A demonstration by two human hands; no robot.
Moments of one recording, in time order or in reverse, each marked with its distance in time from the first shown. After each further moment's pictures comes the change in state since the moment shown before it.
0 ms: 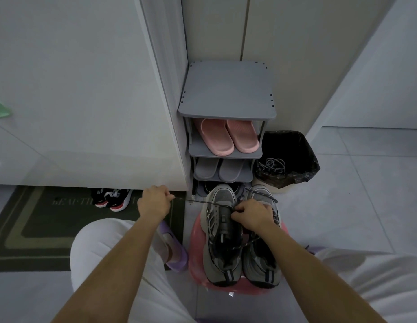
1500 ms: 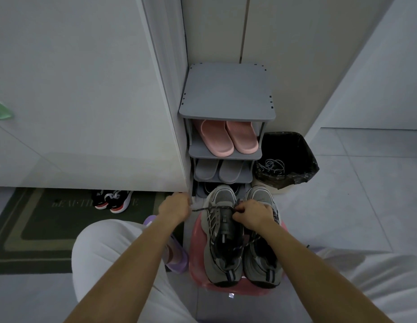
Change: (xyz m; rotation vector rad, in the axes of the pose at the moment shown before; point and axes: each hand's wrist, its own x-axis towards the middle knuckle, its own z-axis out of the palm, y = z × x) left_hand -0.012 0.035 0.011 0.048 -0.262 0.184; right_hand -0.001 -0.002 -0.003 -0.025 -0.026 0.003
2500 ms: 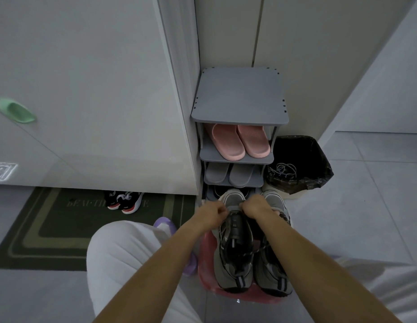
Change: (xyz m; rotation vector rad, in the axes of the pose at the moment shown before) left_hand -0.013 0.046 0.010 -0.338 -0.107 0.146; right_hand 0.063 -0.011 0.018 0.250 -0.049 0.239
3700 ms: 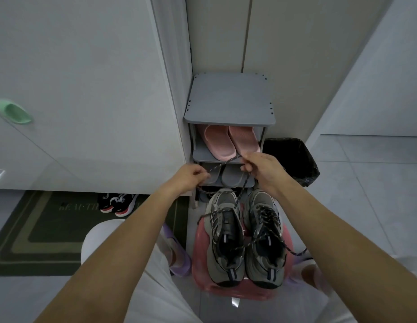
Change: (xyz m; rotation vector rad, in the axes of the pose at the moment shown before) left_hand 0.002 0.021 -0.086 -0.272 0.166 0.085; right_hand -0.066 -0.030 -0.097 0.998 -0.045 -0.456
